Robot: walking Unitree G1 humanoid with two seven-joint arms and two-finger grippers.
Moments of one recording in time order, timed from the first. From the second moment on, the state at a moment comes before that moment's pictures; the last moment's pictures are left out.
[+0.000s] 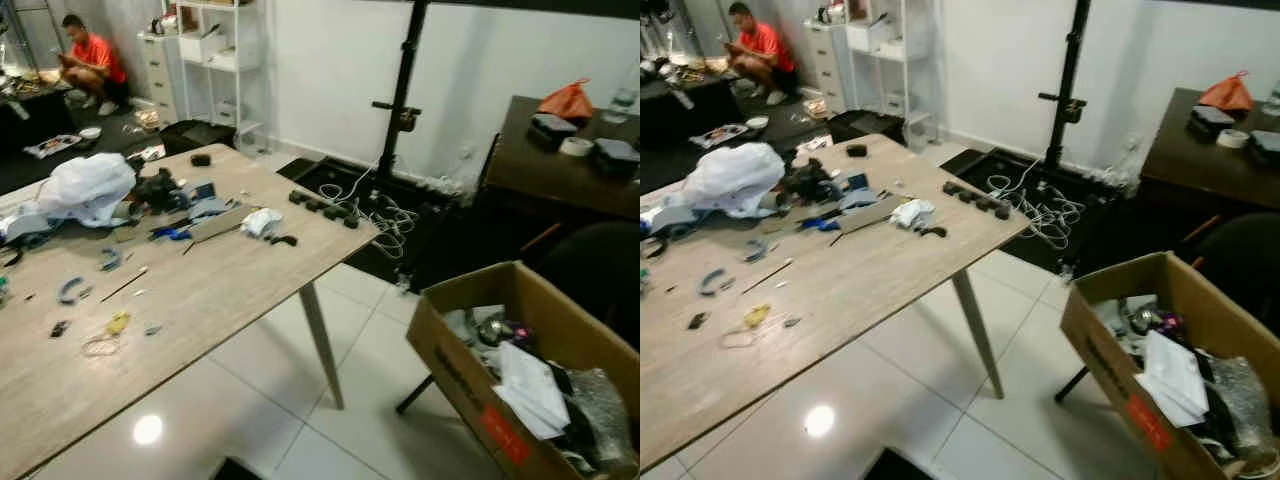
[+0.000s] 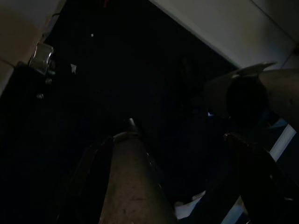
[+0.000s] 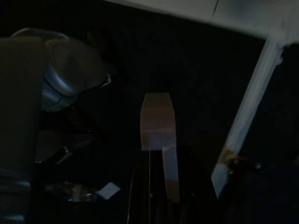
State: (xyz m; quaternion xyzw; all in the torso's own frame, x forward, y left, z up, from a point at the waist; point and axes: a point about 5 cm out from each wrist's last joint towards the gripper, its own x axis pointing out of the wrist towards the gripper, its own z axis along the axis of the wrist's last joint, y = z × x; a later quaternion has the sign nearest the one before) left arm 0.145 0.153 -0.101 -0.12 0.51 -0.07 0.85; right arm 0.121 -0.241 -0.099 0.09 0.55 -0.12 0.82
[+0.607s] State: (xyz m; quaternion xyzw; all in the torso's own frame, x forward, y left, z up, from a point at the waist) left arm 0.146 0.152 -0.101 -0.13 0.51 -0.07 0.85; right arm 0.118 -0.239 -0.100 0.09 0.55 -0.12 0.82
